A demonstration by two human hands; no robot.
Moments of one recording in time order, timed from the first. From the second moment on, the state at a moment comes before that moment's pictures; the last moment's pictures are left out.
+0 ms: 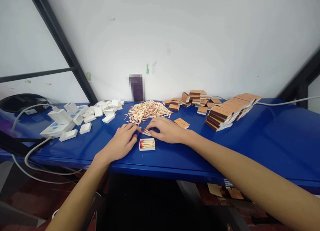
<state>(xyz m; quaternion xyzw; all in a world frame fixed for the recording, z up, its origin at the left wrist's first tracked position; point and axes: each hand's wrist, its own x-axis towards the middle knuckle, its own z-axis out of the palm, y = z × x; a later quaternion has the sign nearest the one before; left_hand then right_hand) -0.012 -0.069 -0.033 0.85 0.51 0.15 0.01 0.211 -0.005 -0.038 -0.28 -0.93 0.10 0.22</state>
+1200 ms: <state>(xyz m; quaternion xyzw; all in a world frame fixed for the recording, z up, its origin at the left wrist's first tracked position) -0.013 -0.068 -0.034 0.85 0.50 0.15 0.01 0.204 -0.001 -0.035 -0.32 -0.92 0.12 0.21</state>
